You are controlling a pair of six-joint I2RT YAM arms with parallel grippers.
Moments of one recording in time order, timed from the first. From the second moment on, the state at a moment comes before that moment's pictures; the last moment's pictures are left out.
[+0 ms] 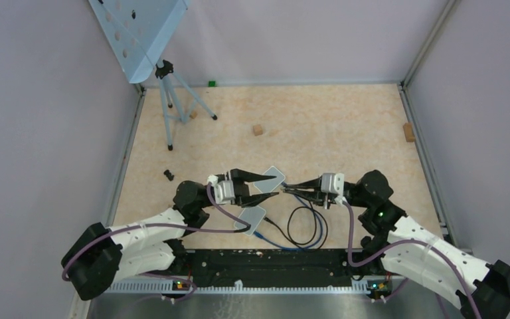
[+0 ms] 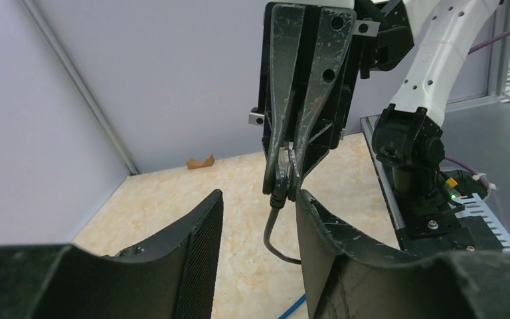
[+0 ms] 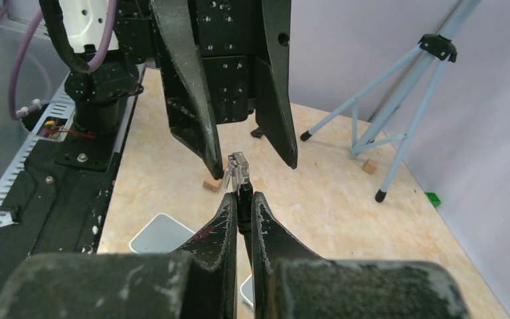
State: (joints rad) left arm -0.81 1.05 0.34 1.15 0.67 0.02; right arm 0.74 0.70 0.43 0.44 -0.72 -0.27
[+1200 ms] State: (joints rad) left arm -0.83 1.09 0.45 0.95 0.87 0.09; right arm 0.76 0.74 0.43 0.39 -0.79 -0.28
